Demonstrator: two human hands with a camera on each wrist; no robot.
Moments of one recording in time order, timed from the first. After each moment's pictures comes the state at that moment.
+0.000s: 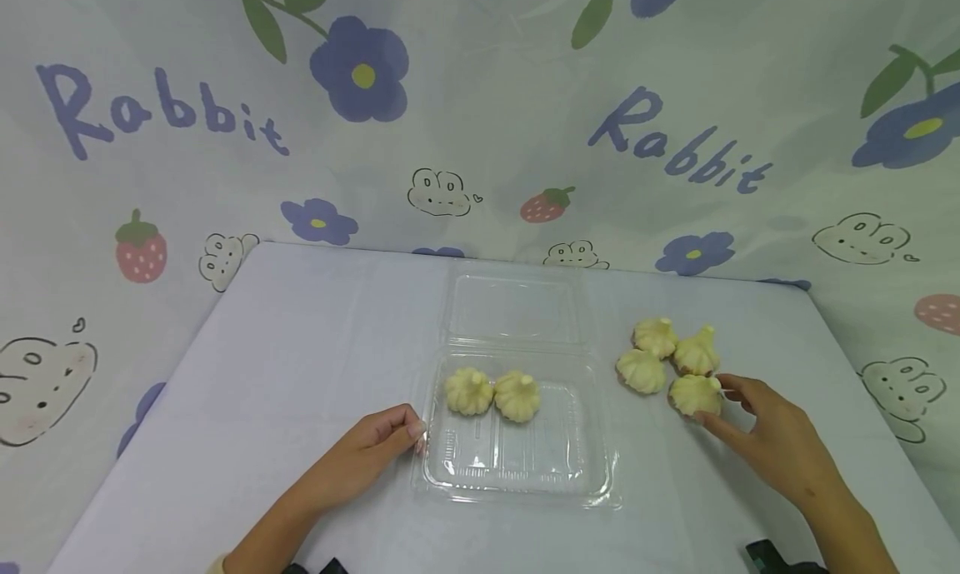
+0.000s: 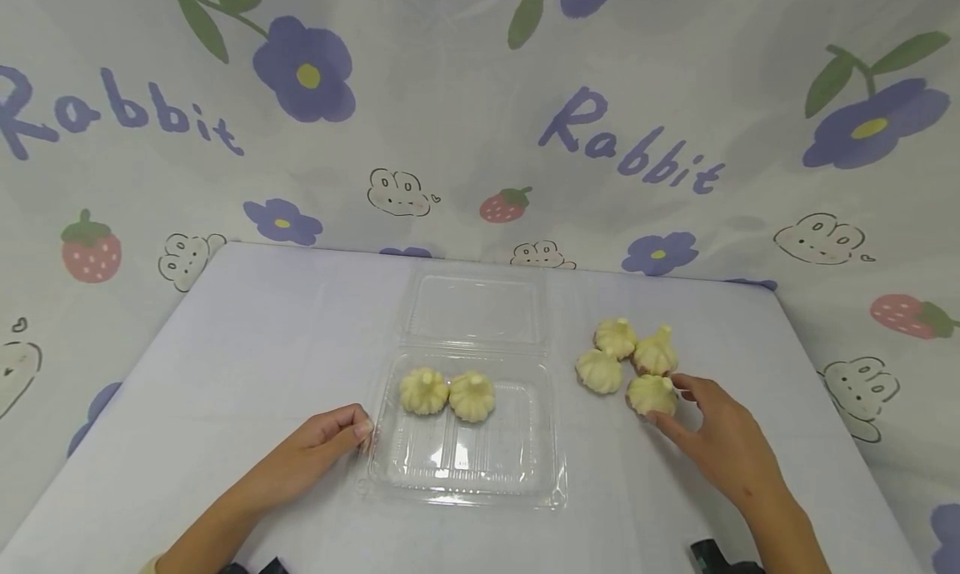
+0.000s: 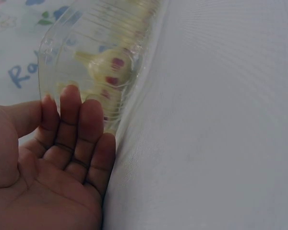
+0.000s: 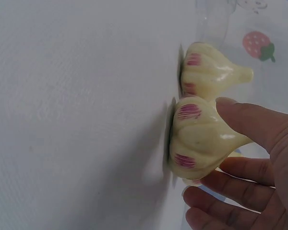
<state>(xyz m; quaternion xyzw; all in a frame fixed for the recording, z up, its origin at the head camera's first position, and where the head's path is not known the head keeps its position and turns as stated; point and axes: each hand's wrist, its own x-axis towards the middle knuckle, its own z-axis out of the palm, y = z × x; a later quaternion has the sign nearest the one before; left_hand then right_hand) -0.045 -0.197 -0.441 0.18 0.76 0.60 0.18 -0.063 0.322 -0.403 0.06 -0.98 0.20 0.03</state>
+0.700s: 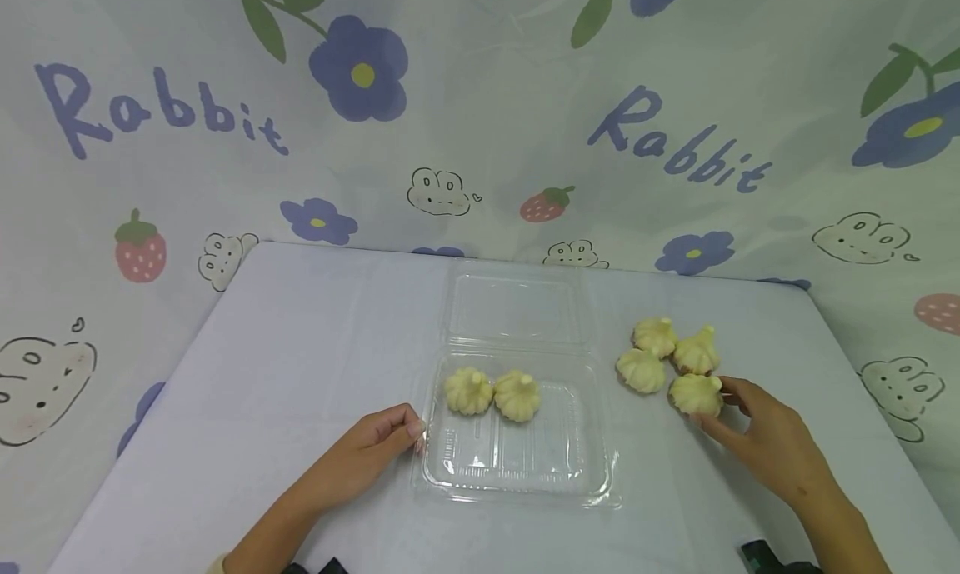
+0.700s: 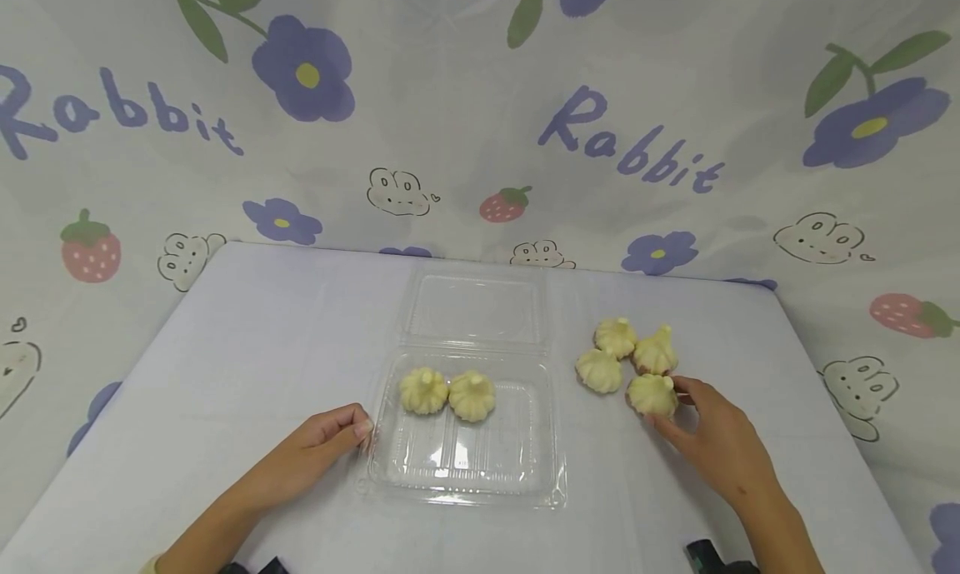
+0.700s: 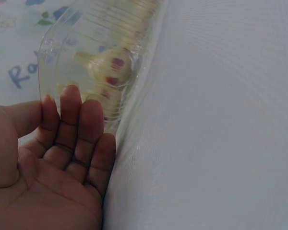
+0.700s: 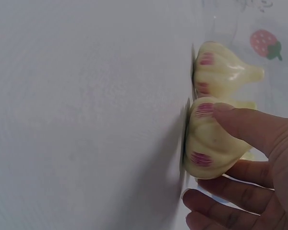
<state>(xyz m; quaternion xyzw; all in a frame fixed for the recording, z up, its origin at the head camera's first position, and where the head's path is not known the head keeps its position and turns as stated) -0.044 -0.196 -0.438 0.17 0.76 0.60 0.18 -0.063 0.324 -0.412 0.04 -0.98 0.21 0.01</state>
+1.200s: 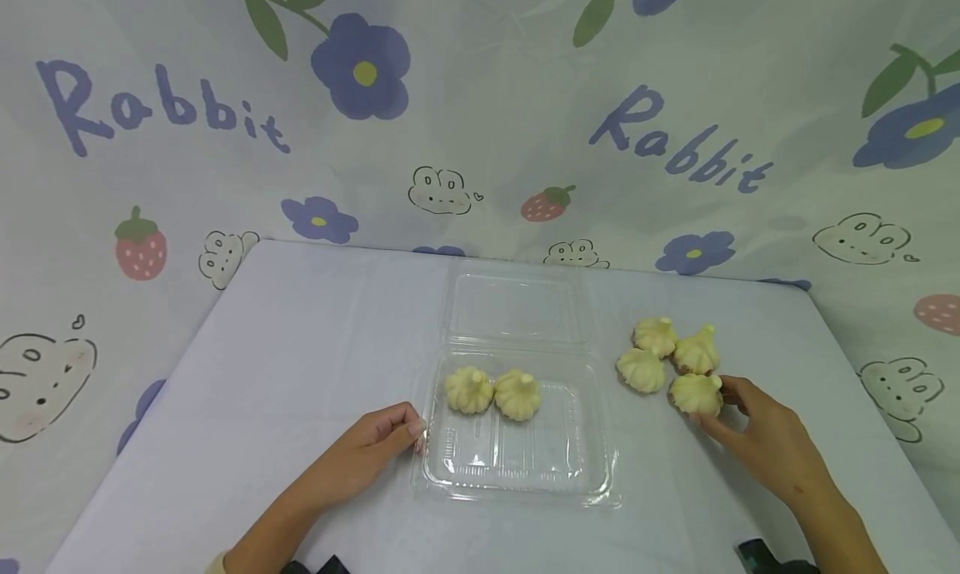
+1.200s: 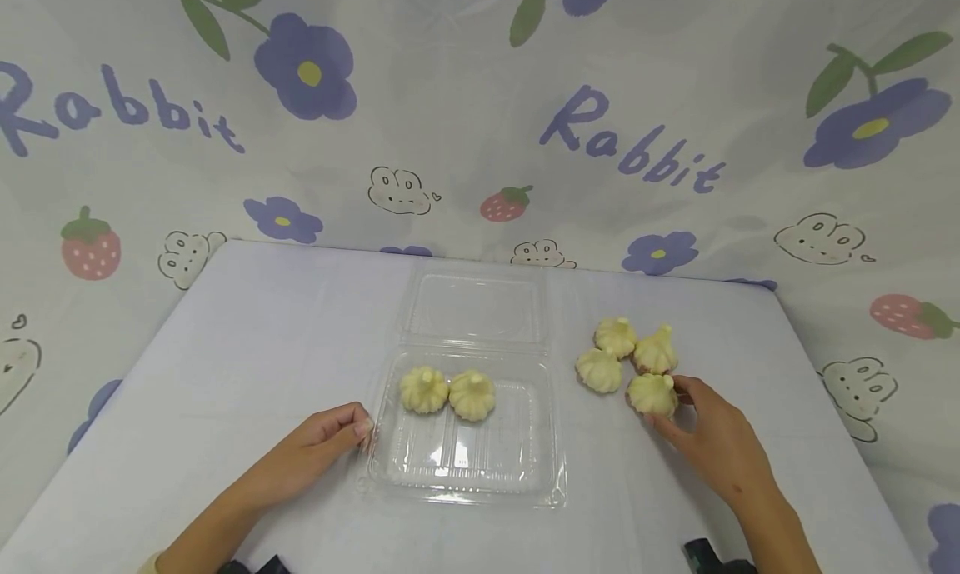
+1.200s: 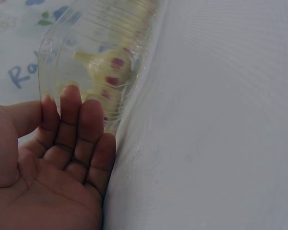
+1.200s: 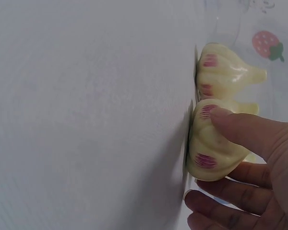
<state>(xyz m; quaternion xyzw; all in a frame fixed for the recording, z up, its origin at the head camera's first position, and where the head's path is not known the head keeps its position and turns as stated) -0.044 -0.197 -0.440 0.16 0.76 0.59 0.19 -0.063 0.324 -0.412 0.03 -0.98 0.21 -0.01</state>
